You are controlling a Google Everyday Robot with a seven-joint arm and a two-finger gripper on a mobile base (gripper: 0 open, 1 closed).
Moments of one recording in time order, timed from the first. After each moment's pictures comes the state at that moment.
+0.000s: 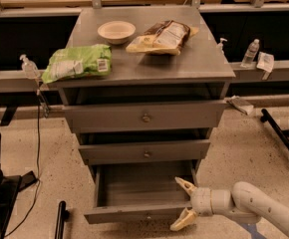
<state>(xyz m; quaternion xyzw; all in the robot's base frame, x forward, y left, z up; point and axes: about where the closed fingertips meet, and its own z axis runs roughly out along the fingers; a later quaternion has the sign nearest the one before) 0.467 -0.120 0.414 -0.52 0.66 0.34 0.42</state>
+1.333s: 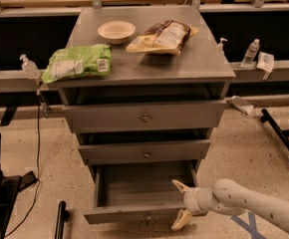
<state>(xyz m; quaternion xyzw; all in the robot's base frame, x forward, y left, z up) 0.501 -0.136 0.310 -0.63 0.67 0.19 0.34</state>
